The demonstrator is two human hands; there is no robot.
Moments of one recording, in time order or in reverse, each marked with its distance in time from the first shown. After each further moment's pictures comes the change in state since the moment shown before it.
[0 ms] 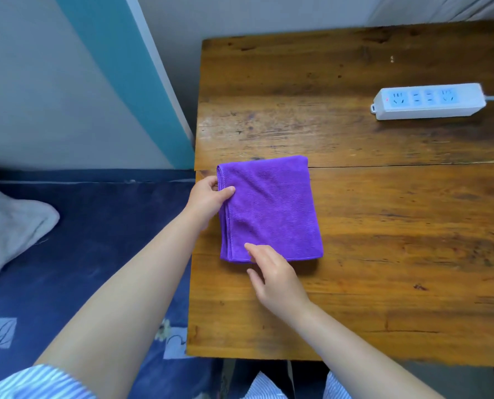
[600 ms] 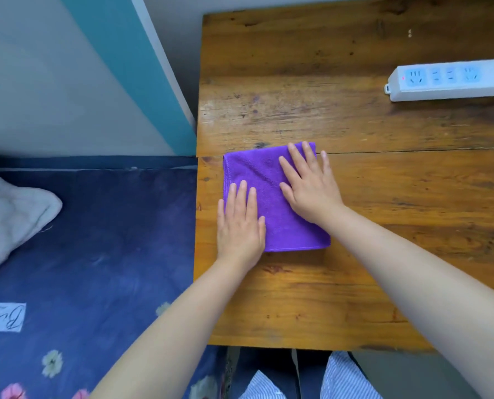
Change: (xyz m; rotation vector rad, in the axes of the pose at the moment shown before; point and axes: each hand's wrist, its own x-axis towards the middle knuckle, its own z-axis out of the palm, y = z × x) left_hand -0.055 -0.060 0.051 1.040 0.154 0.448; right_hand 0.097 0.080 -0.038 -0.588 -0.216 0.106
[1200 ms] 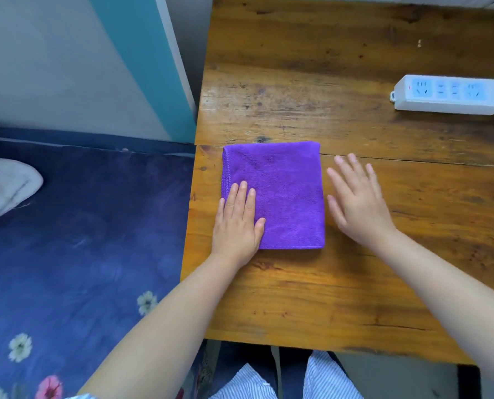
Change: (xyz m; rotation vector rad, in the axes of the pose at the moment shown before) left_hand 0.002 -0.014 0.026 -0.009 -0.084 0.016; right_hand -0.049 0.051 -0.015 -0.019 0.269 -0.120
